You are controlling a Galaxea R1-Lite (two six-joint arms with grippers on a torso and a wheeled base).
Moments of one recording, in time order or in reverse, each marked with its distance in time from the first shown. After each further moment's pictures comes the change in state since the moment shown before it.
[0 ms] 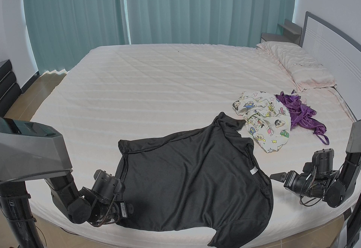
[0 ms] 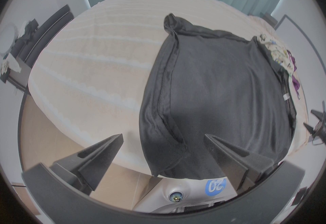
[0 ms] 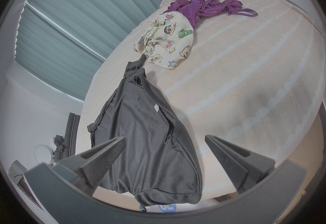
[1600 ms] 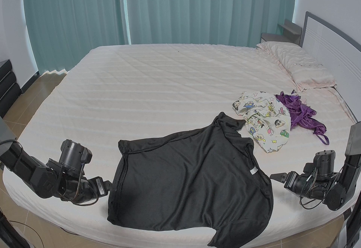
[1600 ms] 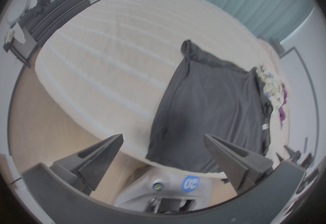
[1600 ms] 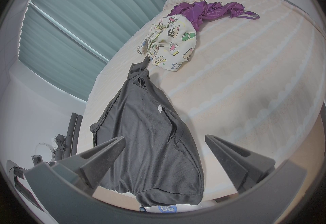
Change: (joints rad) left arm 0.176 -0.325 -0.108 0.386 -0.157 -0.067; right arm 0.006 0.012 0.044 -0.092 0.002 -0.001
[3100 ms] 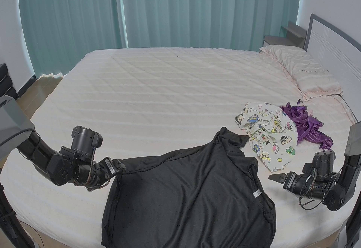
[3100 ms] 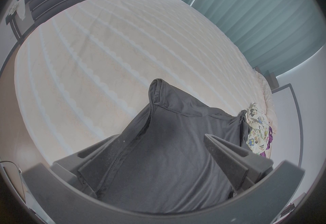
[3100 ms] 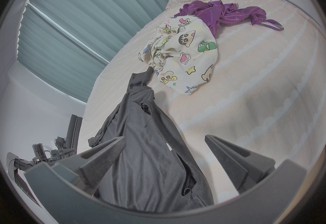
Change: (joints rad) left arm 0.005 0.136 -0.167 -0.100 -0.040 -0.181; right arm 0.013 0.000 0.000 -0.001 0.000 -0.001
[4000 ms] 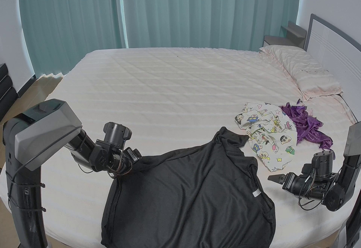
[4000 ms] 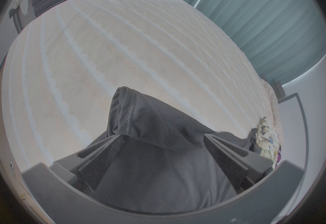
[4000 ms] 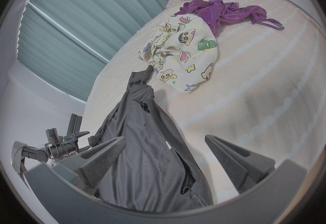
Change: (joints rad) left arm -0.031 0.363 -0.392 0.008 0.089 -0.071; right arm 0.007 0.009 -0.002 0.000 -0.001 0.000
